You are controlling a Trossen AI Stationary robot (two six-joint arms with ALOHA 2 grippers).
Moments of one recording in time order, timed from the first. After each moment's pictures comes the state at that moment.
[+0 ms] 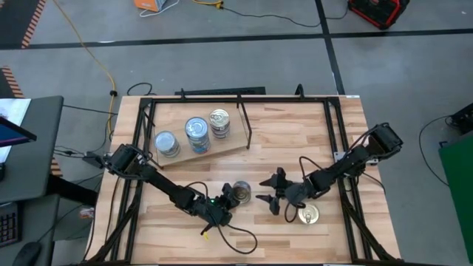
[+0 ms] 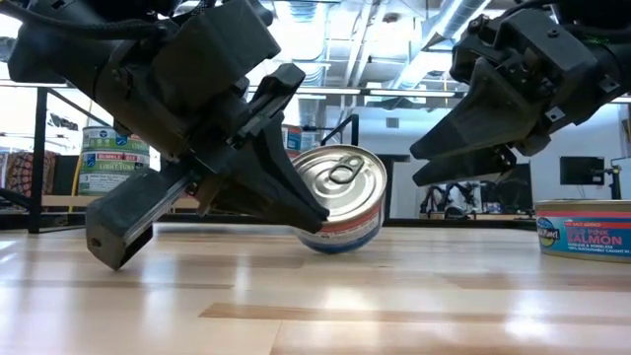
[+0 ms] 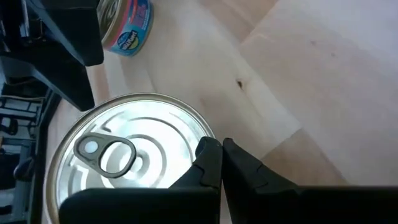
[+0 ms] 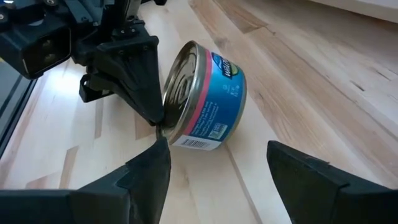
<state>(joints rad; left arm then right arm) -0.50 1.96 0.98 0.30 -0.57 0.54 0.47 1.60 0.55 0.51 0.52 0.61</state>
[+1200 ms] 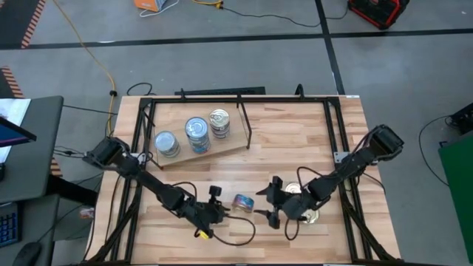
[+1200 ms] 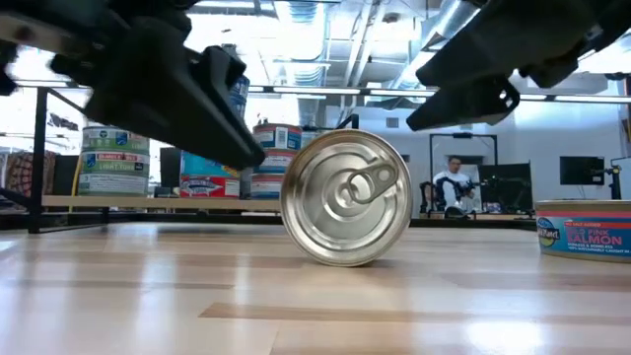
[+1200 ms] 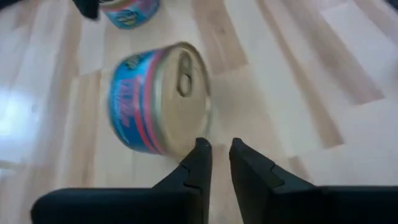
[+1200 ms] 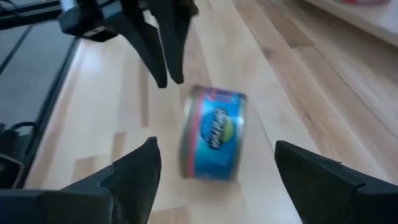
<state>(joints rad) -0.57 1.77 0.98 0.09 -0.47 -0.06 0.57 1.60 0.77 0.22 0.54 0.53</state>
